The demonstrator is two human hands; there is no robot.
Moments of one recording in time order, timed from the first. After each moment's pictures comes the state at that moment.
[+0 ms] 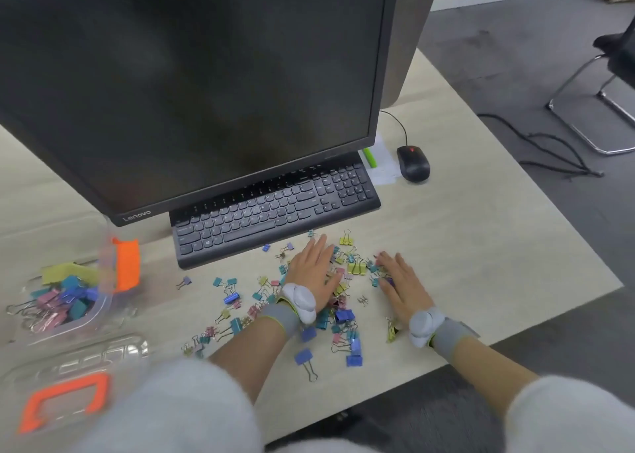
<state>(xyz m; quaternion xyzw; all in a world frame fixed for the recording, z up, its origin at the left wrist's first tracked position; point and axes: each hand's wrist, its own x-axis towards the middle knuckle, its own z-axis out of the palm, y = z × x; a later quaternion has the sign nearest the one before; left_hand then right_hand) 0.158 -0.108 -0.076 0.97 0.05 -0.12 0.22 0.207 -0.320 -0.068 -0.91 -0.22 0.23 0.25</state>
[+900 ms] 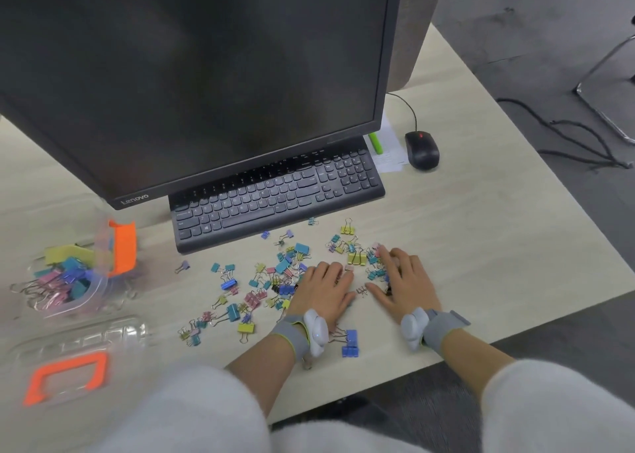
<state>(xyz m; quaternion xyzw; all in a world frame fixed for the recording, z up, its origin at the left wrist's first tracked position) 0.124 -0.146 -0.076 1.00 -0.07 -0.01 0.07 0.207 -0.326 -0.089 -0.94 -0.32 0.00 0.09</state>
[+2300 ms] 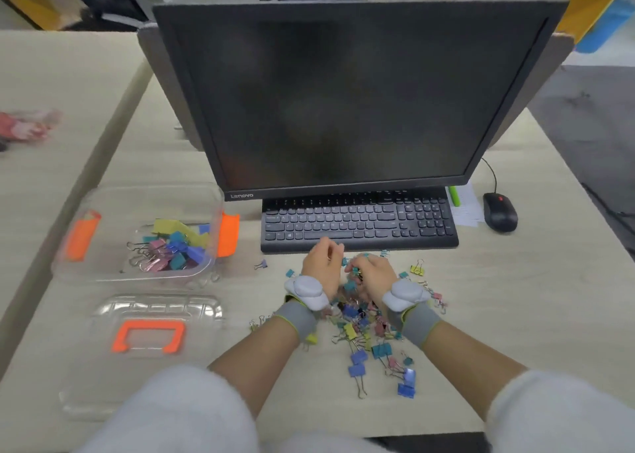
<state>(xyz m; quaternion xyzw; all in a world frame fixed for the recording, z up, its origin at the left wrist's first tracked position) 0.116 -0.042 -0.006 0.78 0.34 0.09 0.53 0.180 -0.134 -0.004 -0.78 -0.05 0.37 0.50</state>
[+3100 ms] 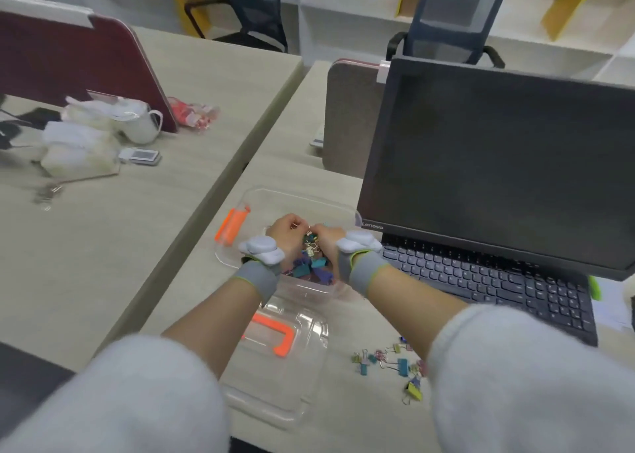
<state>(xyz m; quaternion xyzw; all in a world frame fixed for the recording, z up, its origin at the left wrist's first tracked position) -0.018 0.197 0.033 0.66 0.53 0.18 0.50 0.063 0.140 0.047 -0.75 -0.16 0.50 0.40</state>
